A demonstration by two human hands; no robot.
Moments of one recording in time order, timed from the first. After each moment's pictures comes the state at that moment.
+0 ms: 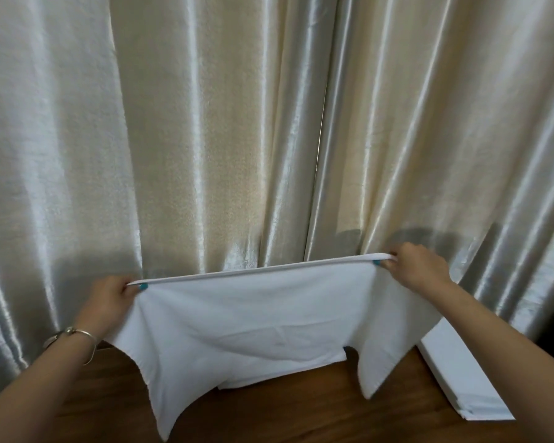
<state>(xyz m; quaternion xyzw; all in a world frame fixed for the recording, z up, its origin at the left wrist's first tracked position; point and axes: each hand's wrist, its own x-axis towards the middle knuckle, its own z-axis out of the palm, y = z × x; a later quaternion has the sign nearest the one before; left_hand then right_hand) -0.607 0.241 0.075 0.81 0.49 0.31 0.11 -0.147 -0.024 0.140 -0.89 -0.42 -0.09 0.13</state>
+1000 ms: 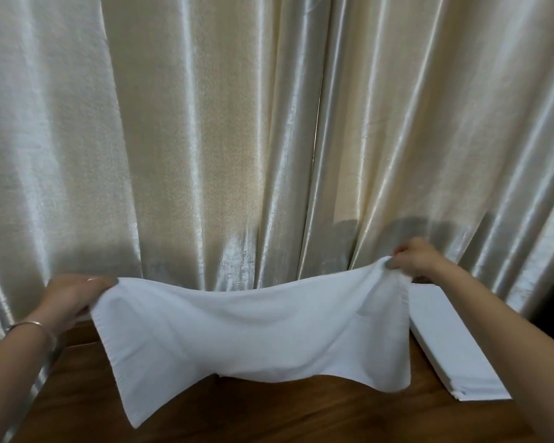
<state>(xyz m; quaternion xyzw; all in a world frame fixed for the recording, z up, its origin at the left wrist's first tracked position) -0.628 0.211 0.113 0.55 0.63 0.38 0.40 -0.148 -0.035 0.148 -0.88 -0.31 0.16 0.31</state>
